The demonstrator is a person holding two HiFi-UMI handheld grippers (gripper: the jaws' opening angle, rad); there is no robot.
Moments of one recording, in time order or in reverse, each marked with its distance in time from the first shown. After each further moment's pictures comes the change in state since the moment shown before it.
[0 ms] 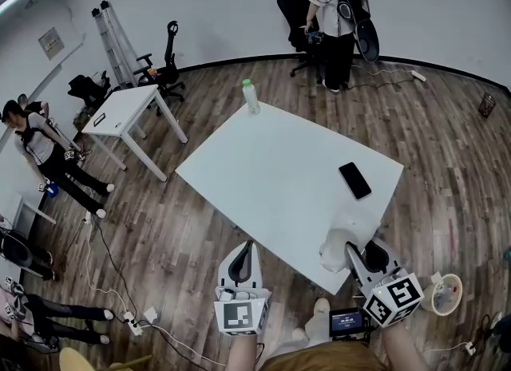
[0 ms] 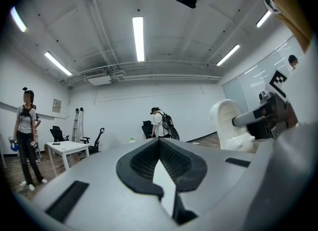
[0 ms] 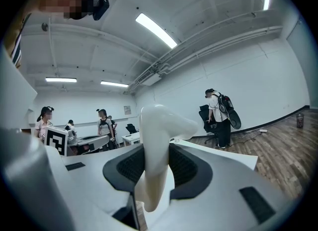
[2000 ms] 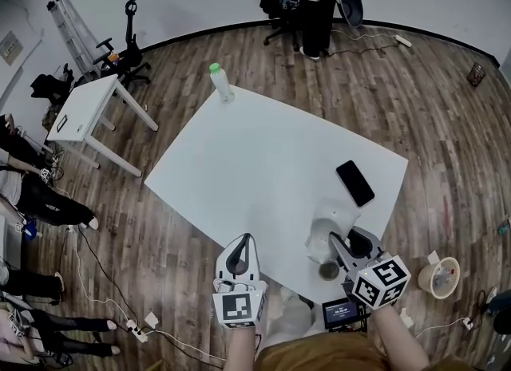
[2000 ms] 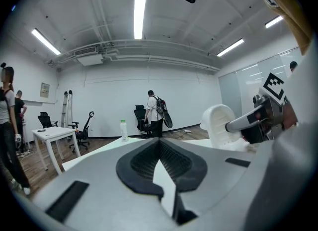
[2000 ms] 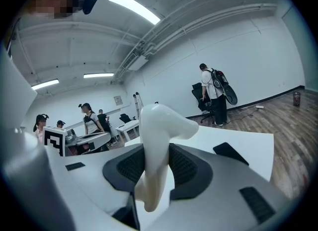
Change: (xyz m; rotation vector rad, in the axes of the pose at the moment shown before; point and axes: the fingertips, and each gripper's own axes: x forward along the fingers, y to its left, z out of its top) left arm 0.159 0.029 -0.081 -0.036 0.172 -0.117; right arm 0.151 -0.080 -0.065 0.149 0.206 -0.044
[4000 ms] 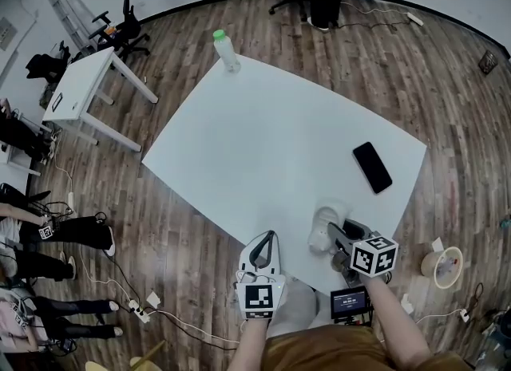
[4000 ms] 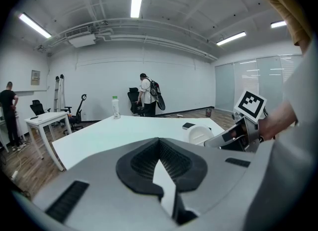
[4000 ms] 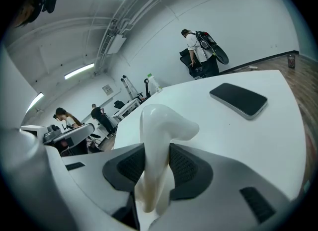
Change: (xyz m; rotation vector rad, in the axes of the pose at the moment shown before) left arm 0.022 -0.028 -0.096 -0.013 0.190 -0.094; right arm 0.073 -0.052 -0.142 0.250 0.292 0.001
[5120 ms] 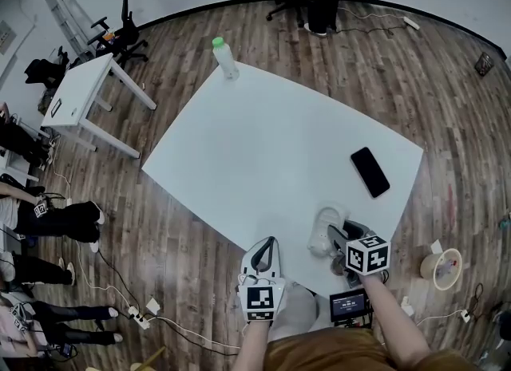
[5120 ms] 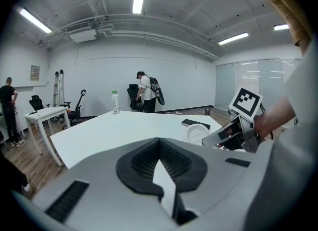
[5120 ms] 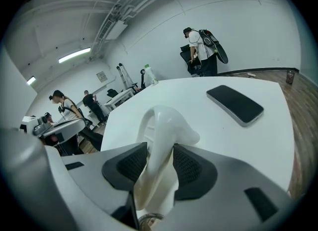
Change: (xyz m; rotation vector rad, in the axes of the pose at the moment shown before) left arm 0.002 0.007 -0.018 -0.028 0.035 -0.012; right arm 0.013 -0.008 -0.005 -0.085 0.096 -0.112
